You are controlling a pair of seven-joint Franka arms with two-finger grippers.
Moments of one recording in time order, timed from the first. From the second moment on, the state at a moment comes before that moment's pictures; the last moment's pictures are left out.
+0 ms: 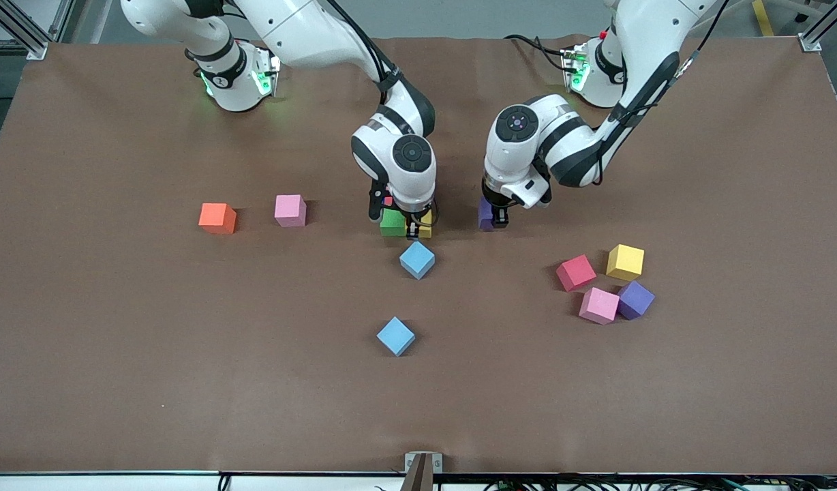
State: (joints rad) left arm 0.04 0.41 -0.75 -2.20 0.47 2.45 -2.65; right arm 0.91 0.69 -0.06 -1.66 0.08 2.31 2.45
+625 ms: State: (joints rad) left arm 0.04 0.41 -0.76 -2.22 0.47 2.45 -2.67; right arm 0.91 0.69 -0.06 -1.66 0.08 2.31 2.45
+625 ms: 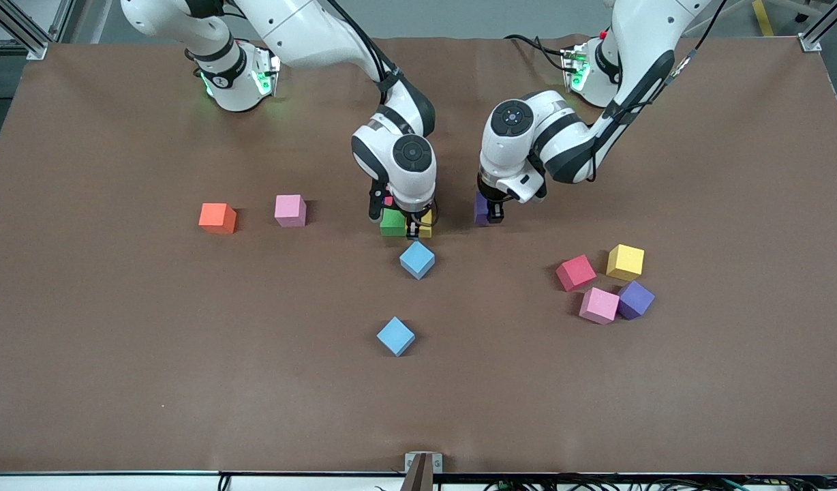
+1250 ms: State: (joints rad) left arm 0.04 0.41 -0.78 -2.22 0.47 2.46 -2.67; right arm 0.91 0.69 -0.06 -1.66 0.08 2.30 2.45
